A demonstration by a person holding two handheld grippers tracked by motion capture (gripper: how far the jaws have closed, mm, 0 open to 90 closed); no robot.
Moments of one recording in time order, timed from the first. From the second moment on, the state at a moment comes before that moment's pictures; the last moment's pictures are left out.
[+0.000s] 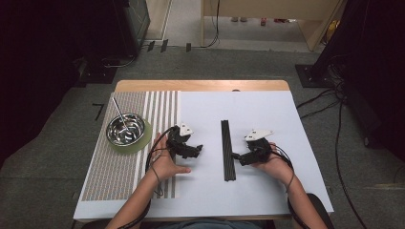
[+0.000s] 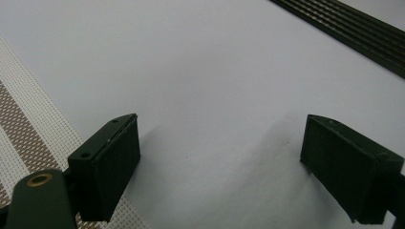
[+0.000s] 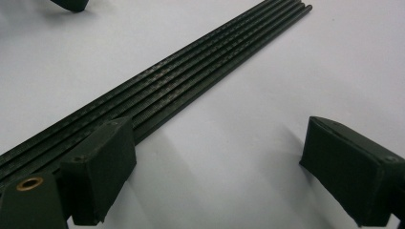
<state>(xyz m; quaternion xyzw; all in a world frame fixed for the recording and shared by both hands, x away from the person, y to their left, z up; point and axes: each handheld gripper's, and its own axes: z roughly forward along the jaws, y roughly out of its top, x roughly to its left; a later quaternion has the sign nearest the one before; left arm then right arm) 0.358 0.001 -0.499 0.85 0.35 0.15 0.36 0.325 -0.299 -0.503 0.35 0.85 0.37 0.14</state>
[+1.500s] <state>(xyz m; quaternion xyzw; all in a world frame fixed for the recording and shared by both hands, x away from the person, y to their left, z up) 0.358 -0.008 -0.500 0.86 0.35 0.14 0.35 0.325 -0.299 -0.503 0.35 0.85 0.37 0.14</state>
